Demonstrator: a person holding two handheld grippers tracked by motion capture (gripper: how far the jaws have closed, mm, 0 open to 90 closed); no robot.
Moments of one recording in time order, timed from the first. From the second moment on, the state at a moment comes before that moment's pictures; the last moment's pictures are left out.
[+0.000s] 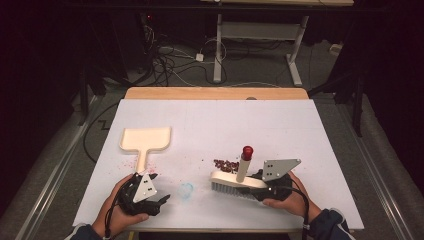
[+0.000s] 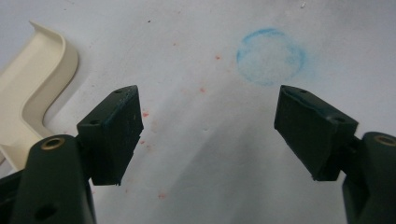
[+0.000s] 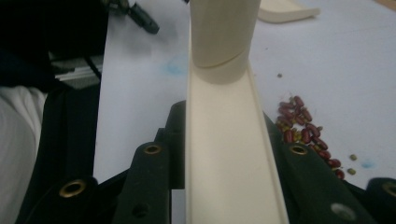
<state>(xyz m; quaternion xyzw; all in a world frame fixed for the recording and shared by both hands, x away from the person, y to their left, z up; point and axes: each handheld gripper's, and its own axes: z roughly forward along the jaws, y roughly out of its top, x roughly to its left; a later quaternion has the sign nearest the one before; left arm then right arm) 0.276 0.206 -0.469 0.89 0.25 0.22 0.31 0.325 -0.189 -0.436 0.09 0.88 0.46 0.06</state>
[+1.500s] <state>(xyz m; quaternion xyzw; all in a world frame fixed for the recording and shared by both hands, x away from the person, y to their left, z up) 0.276 0.204 -0.469 0.89 0.24 0.22 0.31 0.363 -0.164 -0.460 0.26 0.84 0.38 0.30</state>
